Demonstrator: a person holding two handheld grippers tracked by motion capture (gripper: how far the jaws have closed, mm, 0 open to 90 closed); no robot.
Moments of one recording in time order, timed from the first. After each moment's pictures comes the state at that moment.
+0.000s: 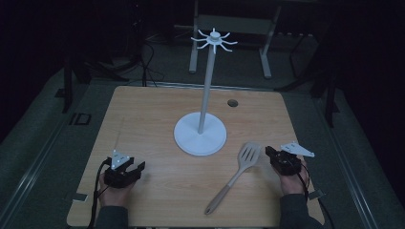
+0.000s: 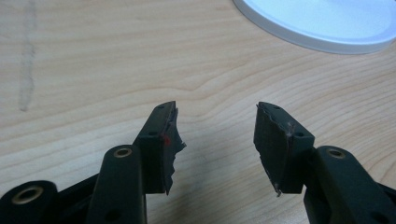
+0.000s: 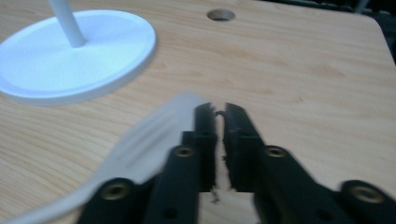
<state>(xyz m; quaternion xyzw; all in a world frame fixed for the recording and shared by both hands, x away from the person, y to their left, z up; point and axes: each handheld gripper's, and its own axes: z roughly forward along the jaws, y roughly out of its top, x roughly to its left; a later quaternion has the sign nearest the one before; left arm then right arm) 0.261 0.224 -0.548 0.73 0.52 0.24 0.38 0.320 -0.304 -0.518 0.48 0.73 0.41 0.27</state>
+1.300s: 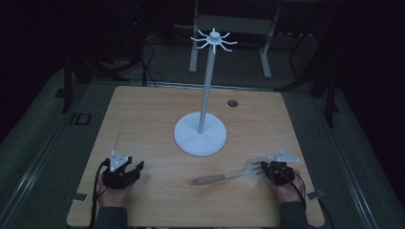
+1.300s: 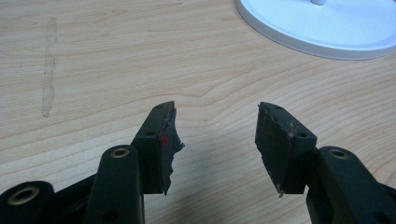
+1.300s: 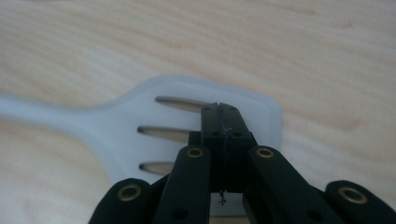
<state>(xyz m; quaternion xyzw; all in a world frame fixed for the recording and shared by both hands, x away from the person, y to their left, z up) 0.258 0.224 -0.546 0.72 0.53 0.25 0.38 0.307 -0.292 -0.551 0.47 0.79 0.31 0.23</state>
